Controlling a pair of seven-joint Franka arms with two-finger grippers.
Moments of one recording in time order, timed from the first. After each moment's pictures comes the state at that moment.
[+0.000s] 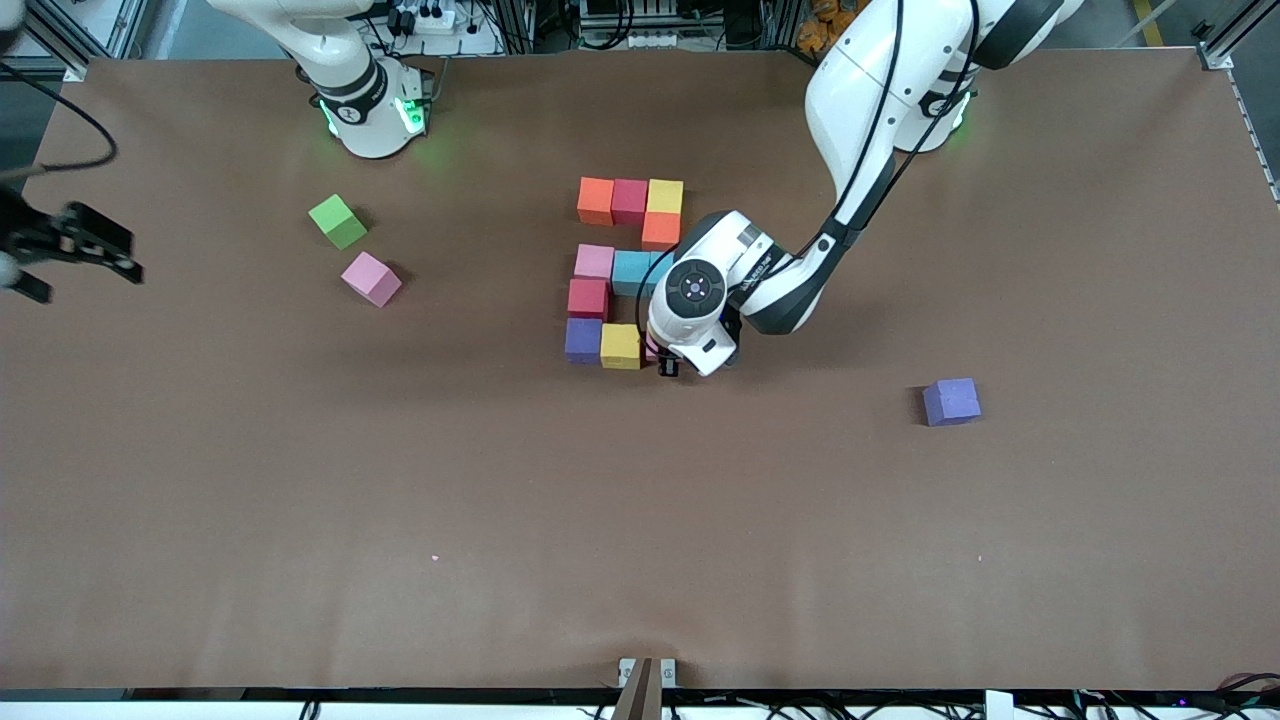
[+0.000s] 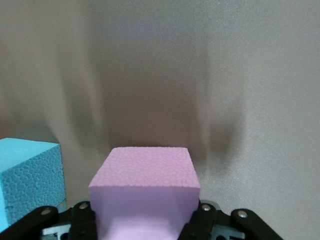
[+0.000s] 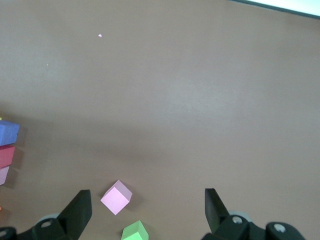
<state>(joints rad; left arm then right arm) -0.58 0.77 -0.23 -1.59 -0.04 2.28 -2.26 0.01 -0.02 -0.11 -1.58 0.02 1.62 -0.30</state>
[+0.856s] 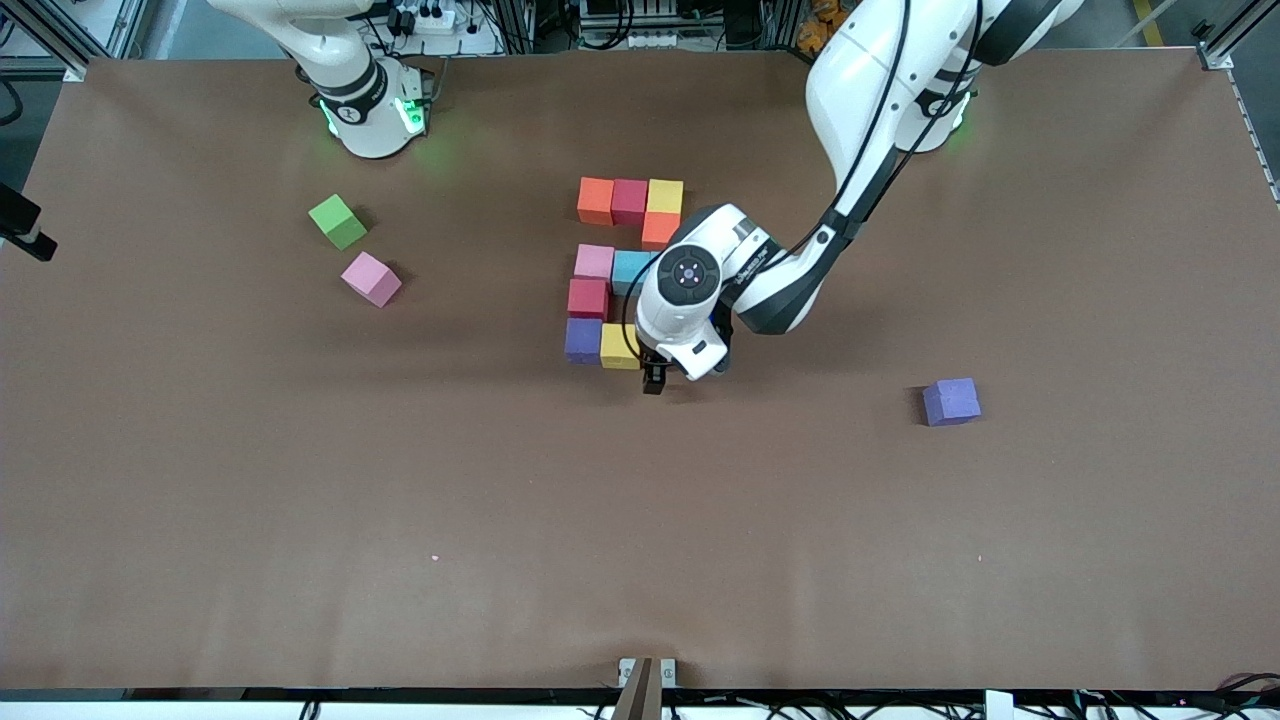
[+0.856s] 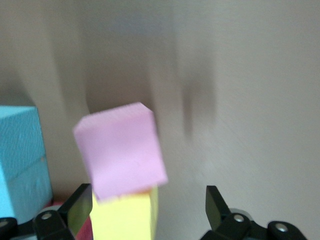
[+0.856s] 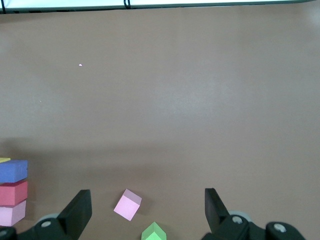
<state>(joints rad) -0.58 0.73 -0.23 -1.50 -0.01 2.29 -2.26 0.00 -0.02 -0.13 -1.48 0.02 1.56 -0.11</state>
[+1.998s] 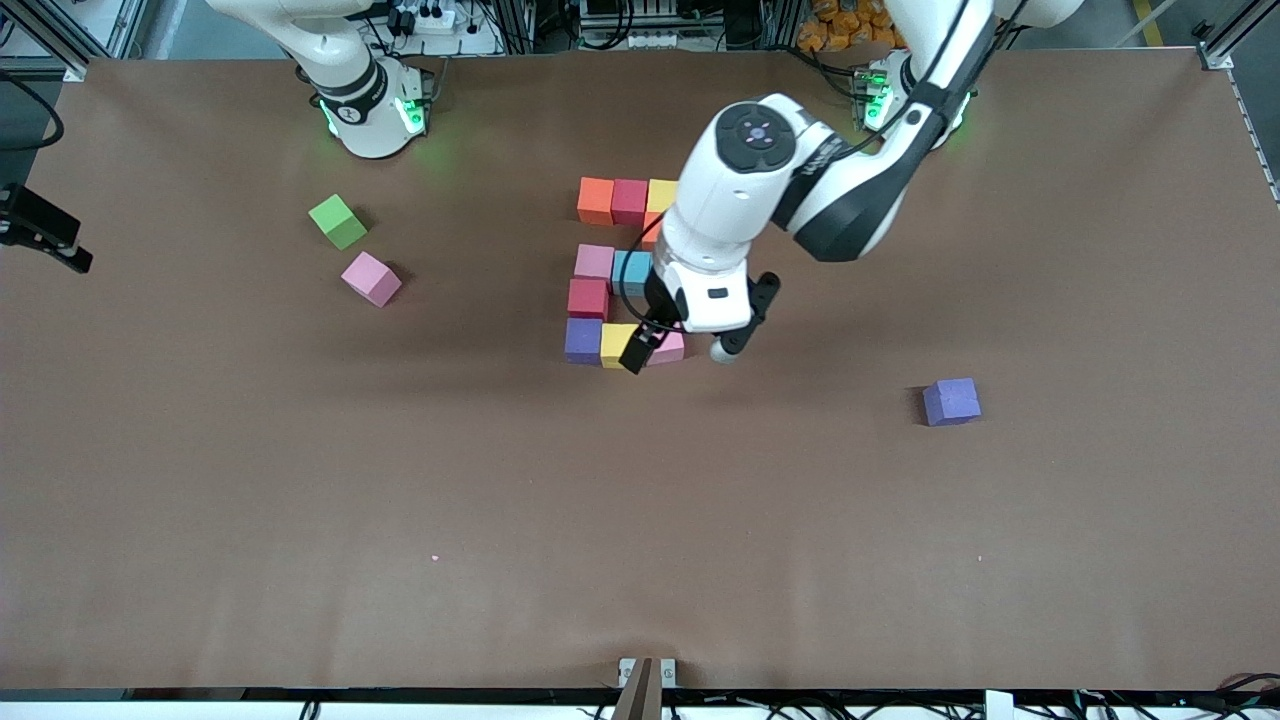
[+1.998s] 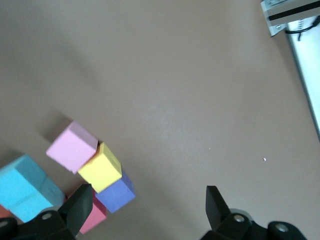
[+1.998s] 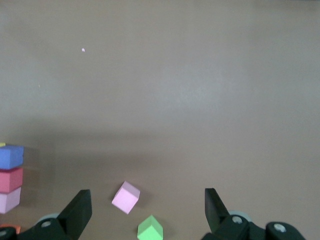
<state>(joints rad) -0.52 0.45 -0.22 -1.50 0.00 2.24 -1.65 0.04 0.01 -0.13 -1.48 0.00 1.52 -0.13</state>
